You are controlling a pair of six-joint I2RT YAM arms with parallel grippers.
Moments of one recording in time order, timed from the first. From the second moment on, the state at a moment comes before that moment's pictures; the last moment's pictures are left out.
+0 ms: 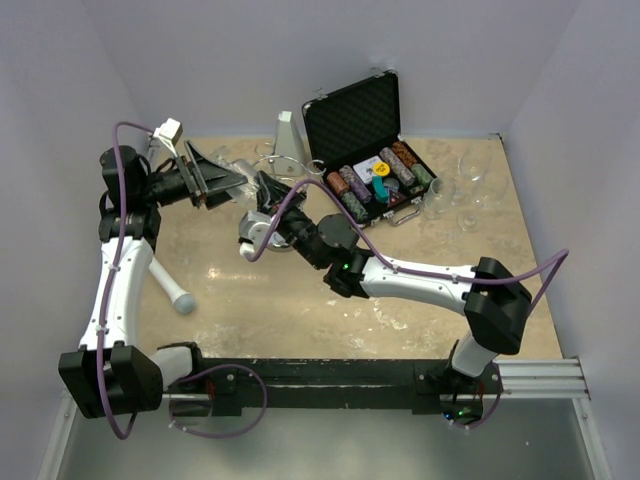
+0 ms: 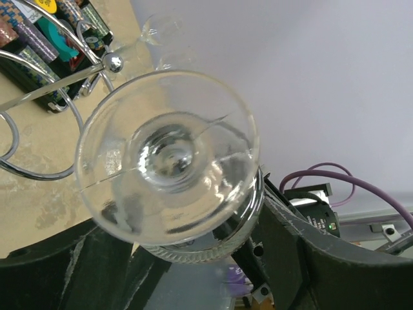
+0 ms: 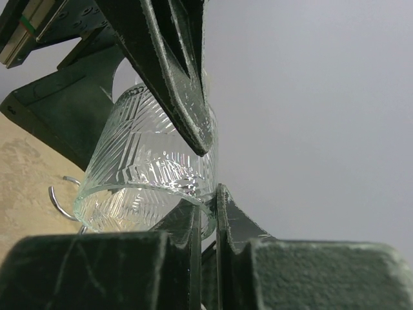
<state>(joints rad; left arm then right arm) 0.14 1.16 1.10 -0.10 1.17 -1.01 1.10 1.65 1.18 0.83 0.25 -1.05</state>
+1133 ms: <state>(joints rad) 0.19 1.14 1.11 -0.07 1.11 -0.84 0.60 1.40 1.30 0.40 0.41 -0.78</state>
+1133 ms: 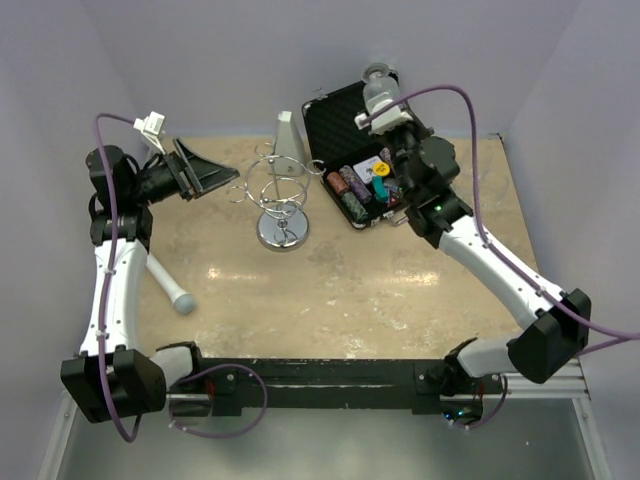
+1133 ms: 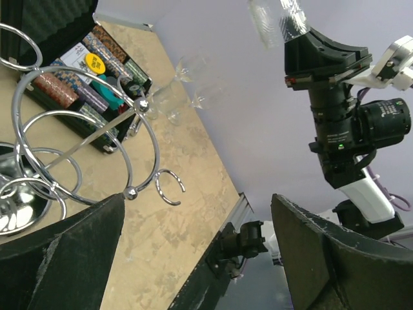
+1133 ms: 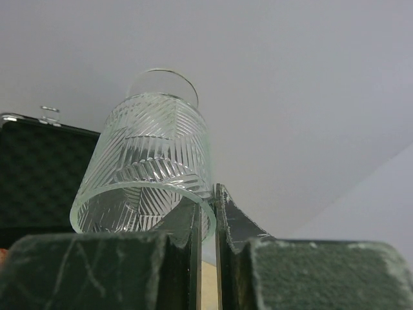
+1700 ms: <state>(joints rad) 0.20 1.28 1.17 0.04 1.12 -0.83 0.43 1.30 1.40 -0.27 0.22 -0.66</state>
